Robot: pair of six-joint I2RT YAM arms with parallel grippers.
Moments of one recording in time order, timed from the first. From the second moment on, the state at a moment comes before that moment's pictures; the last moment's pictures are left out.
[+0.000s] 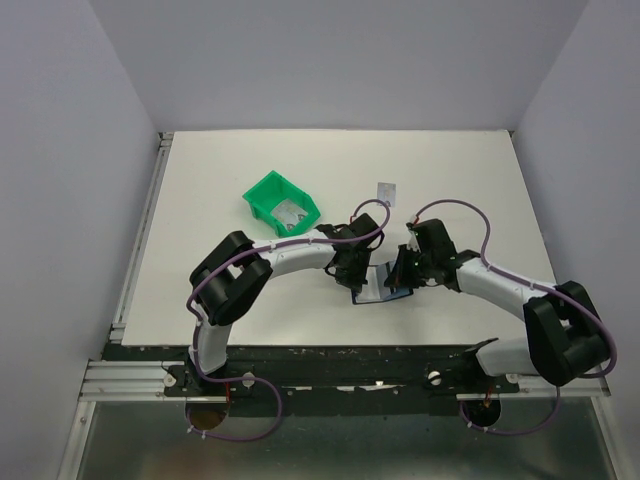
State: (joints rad) left arm -0.92 1.95 1.32 -0.52 0.11 -0.67; right arm 0.43 1.34 0.60 -0.22 -0.25 0.55
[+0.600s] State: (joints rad) left arm -0.92 1.95 1.32 -0.52 0.11 -0.67; right arm 0.43 1.37 0.57 -0.11 -0.33 0.55
